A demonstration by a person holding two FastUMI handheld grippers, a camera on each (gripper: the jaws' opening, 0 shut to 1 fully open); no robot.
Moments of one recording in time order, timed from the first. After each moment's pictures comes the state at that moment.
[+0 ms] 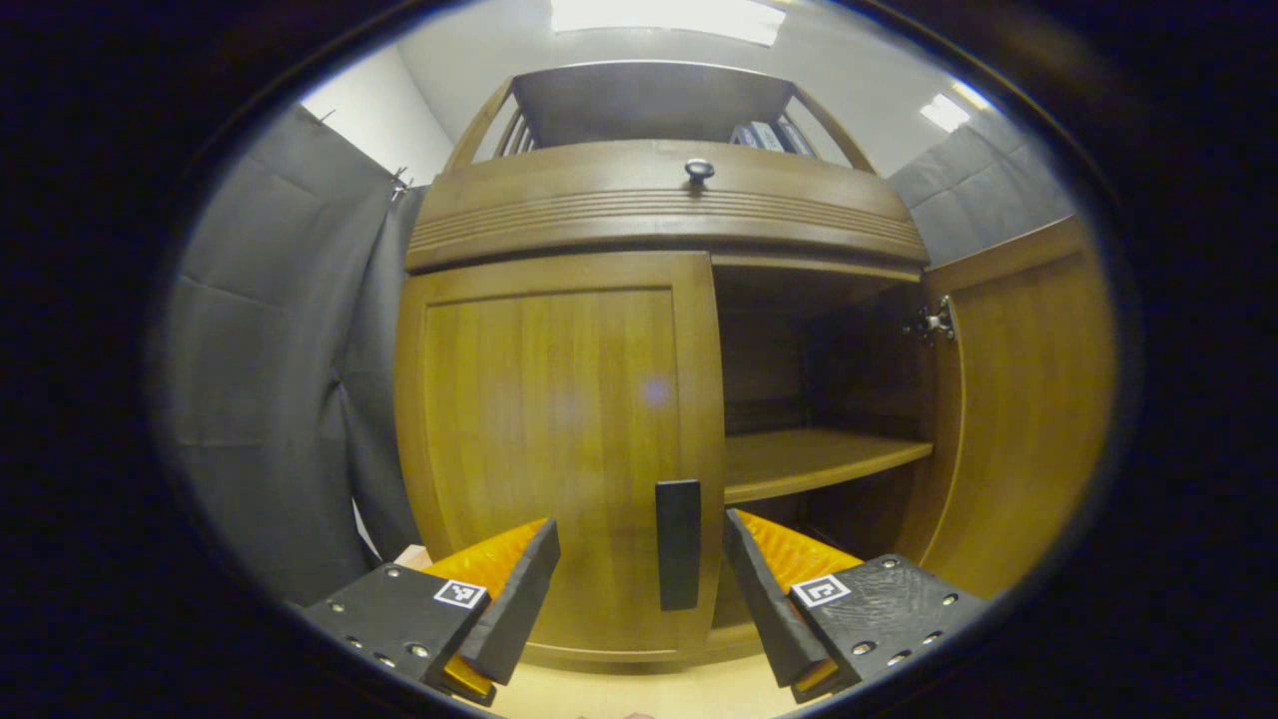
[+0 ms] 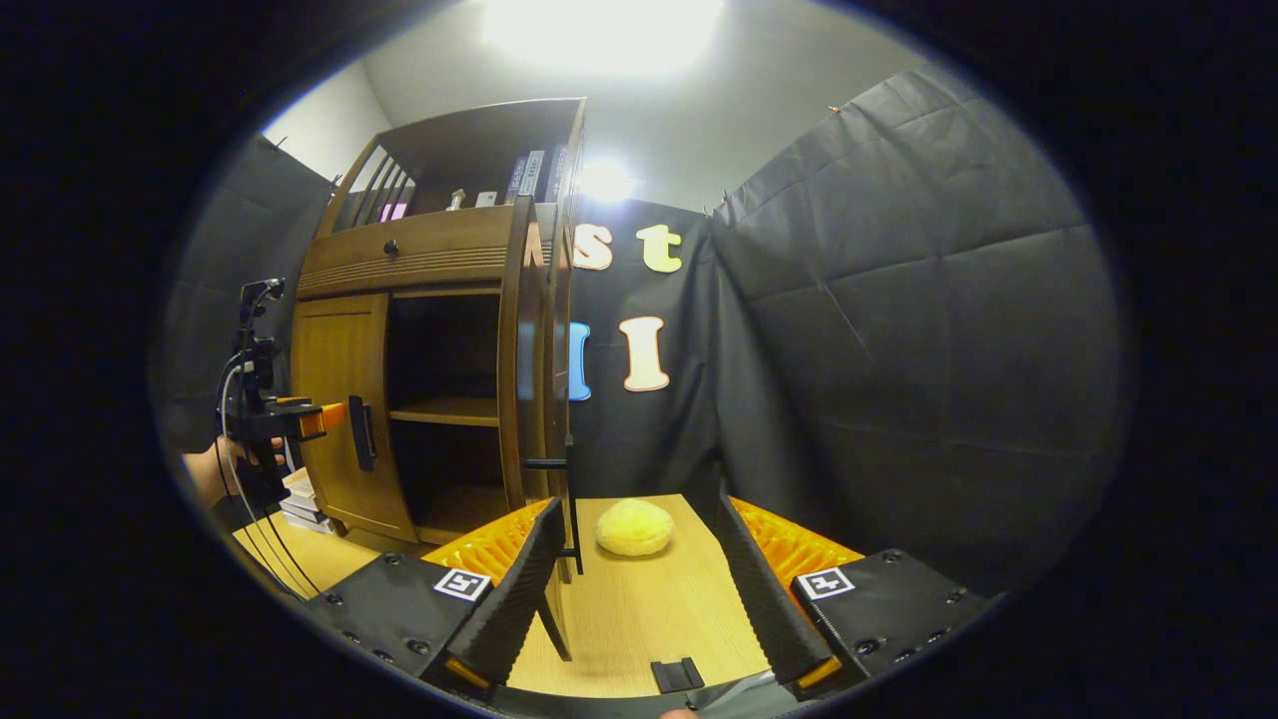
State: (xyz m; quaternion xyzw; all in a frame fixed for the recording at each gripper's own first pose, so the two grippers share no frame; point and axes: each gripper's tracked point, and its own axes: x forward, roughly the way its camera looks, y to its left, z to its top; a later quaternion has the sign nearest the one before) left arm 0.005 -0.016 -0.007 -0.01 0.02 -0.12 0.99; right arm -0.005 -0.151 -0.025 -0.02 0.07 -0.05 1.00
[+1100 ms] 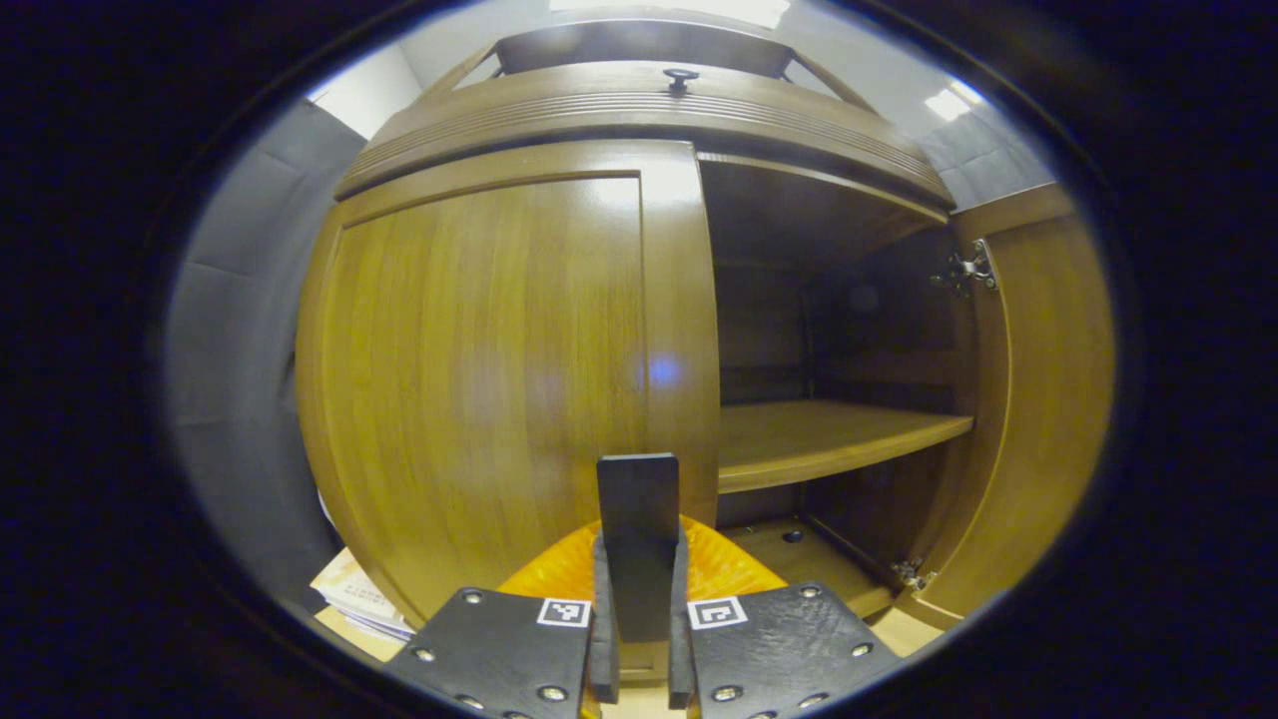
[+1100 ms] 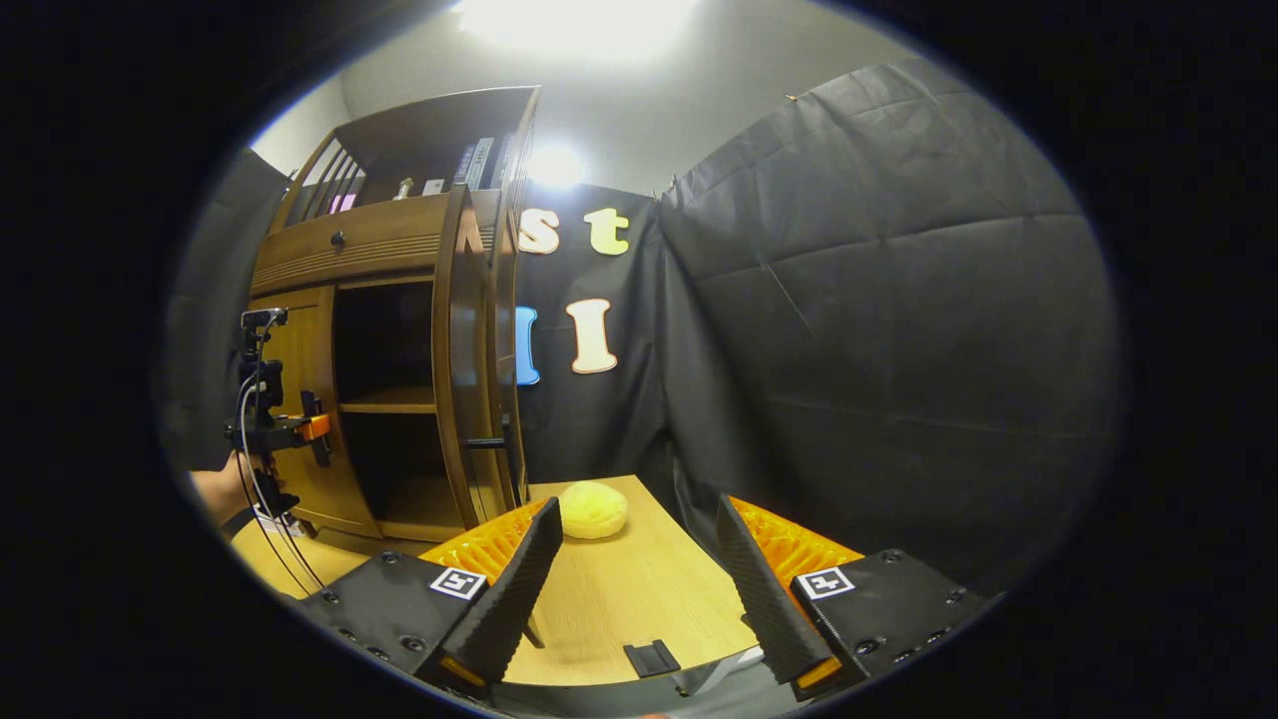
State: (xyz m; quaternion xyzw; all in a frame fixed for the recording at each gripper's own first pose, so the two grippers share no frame) left arm 0.009 -0.033 -0.023 -0.02 0.06 -0.14 0.99; right arm -0.021 -0.180 -0.032 0.00 0.10 -0.11 0.99
